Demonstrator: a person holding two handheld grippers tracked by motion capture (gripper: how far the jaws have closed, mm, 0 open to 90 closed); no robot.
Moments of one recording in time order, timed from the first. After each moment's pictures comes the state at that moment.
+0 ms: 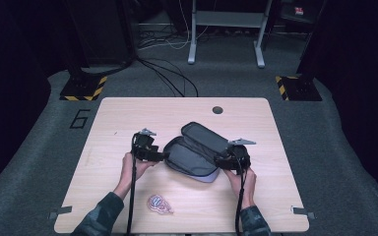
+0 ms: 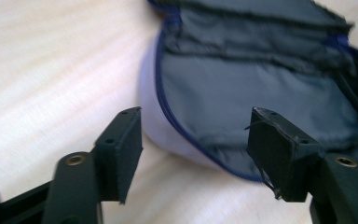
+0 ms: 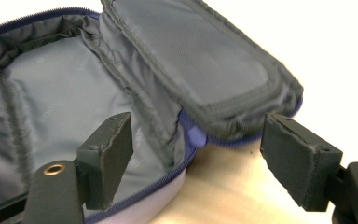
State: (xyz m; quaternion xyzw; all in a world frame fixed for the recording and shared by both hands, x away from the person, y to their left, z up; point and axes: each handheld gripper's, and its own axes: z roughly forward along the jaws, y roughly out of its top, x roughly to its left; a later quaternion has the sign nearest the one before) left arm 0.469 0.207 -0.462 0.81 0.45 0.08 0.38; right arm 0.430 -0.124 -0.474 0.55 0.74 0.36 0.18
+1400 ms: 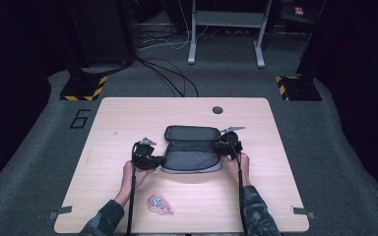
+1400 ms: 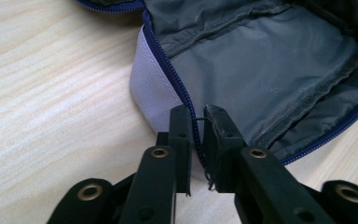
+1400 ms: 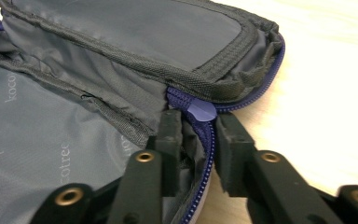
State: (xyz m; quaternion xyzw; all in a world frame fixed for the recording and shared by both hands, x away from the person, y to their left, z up) left arm 0.449 0.211 -0.494 0.81 0.44 0.06 0.38; right arm 0.504 -0.116 -0.500 0.50 0.78 0.35 0.14
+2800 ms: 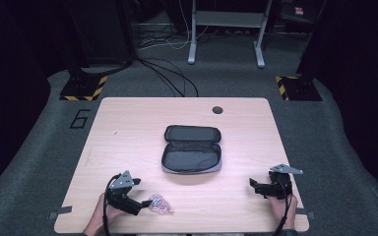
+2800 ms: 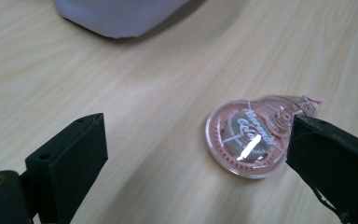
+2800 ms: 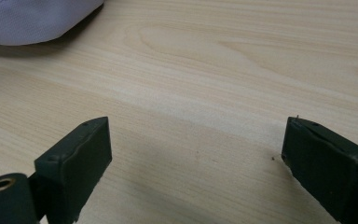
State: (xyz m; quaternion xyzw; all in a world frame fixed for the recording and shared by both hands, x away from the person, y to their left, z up) left arm 0.338 0.266 -0.513 0.86 0.27 0.07 0.42; right arm 0.370 -0.257 -0.523 0.53 0.74 0.38 0.18
